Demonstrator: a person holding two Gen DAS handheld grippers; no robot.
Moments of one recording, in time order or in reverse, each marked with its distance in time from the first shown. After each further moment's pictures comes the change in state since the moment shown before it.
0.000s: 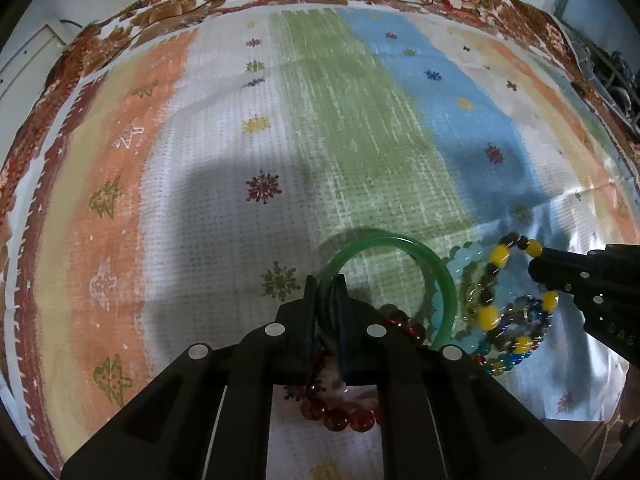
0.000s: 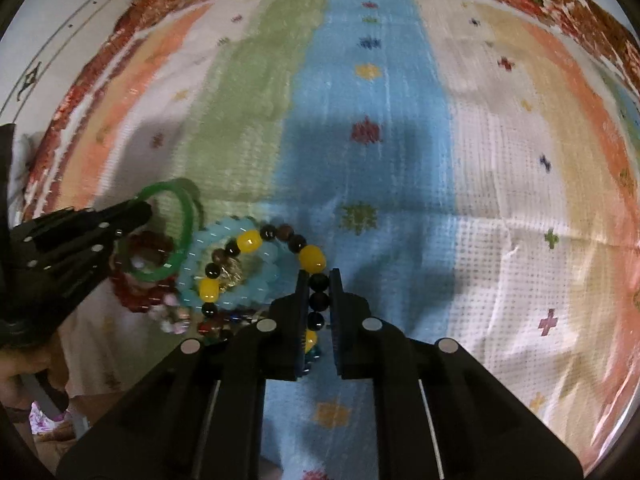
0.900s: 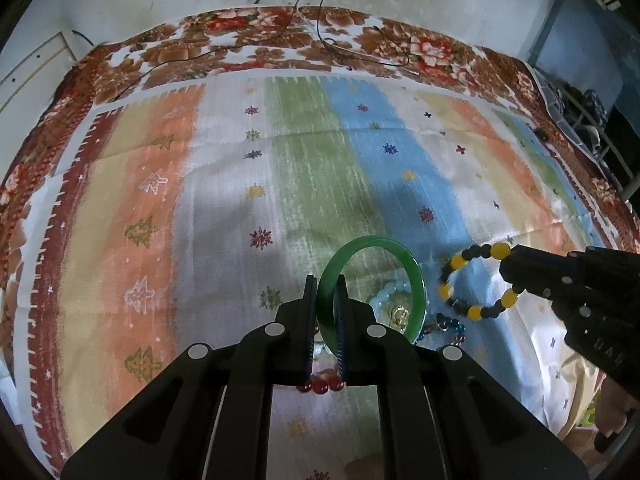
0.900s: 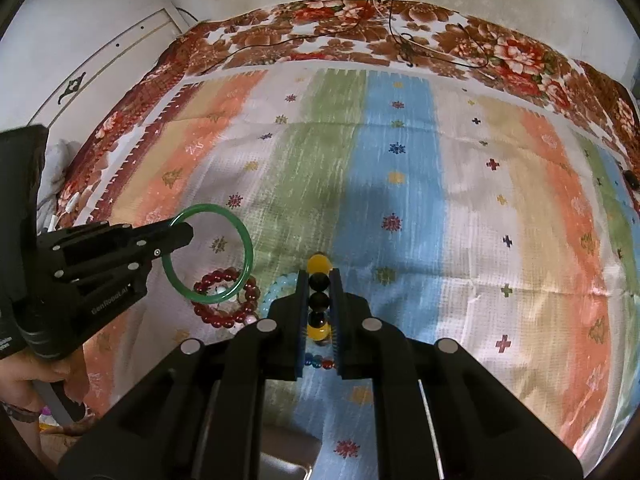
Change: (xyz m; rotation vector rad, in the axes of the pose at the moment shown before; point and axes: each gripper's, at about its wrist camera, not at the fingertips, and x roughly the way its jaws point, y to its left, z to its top) left arm -0.081 -0.003 0.003 -0.037 -0.138 -0.093; right arm -0.094 0.040 0.000 -0.080 -0.192 0.009
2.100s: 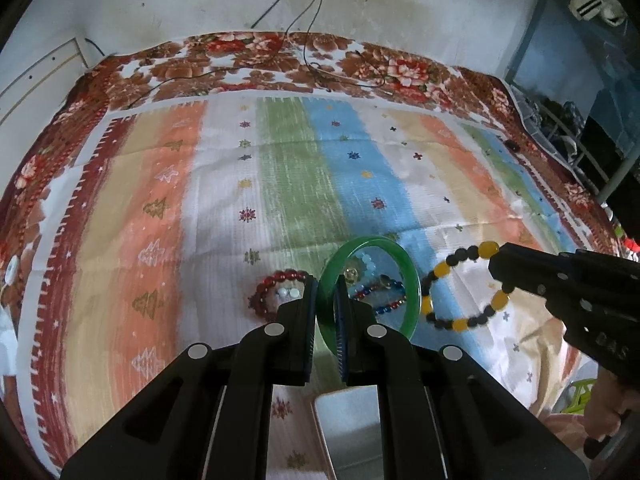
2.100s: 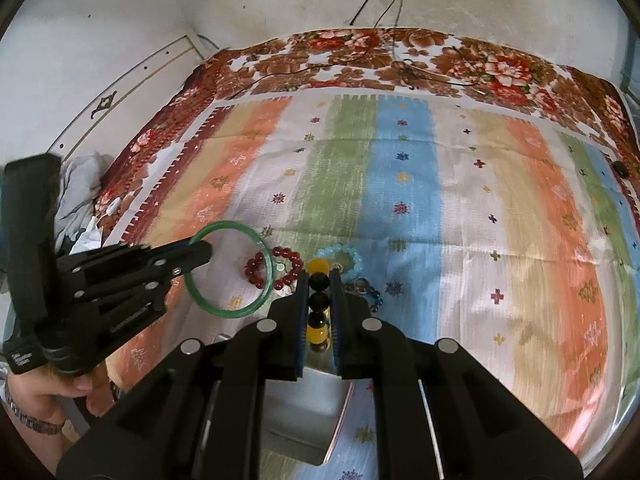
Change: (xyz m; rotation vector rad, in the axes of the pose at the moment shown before) left arm -0.083 -0.028 -0.052 -0.015 -0.087 -0.039; right arm -0.088 0.025 -0.050 0.024 -0.099 0.043
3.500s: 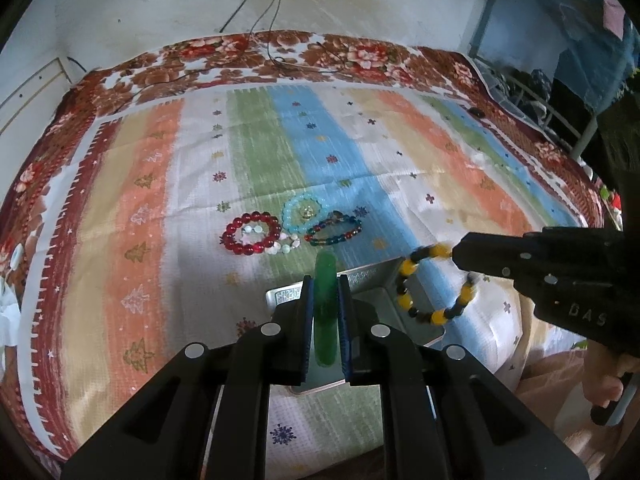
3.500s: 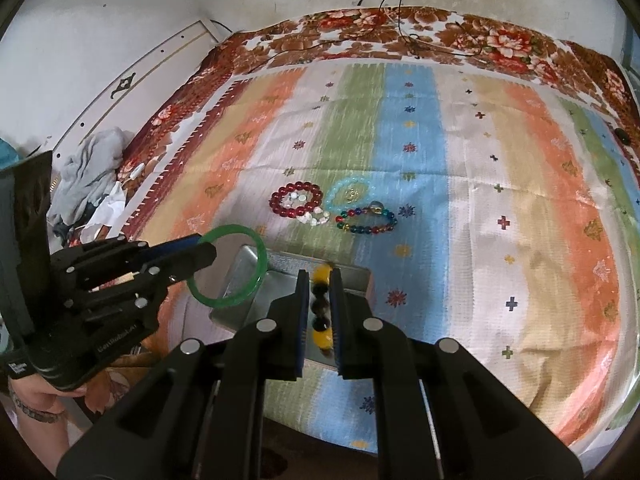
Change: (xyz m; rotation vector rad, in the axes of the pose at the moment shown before) left arm -0.040 -0.040 -0.069 0.109 0.015 -0.031; right arm -0.033 0.007 -0.072 0.005 0.063 0.073
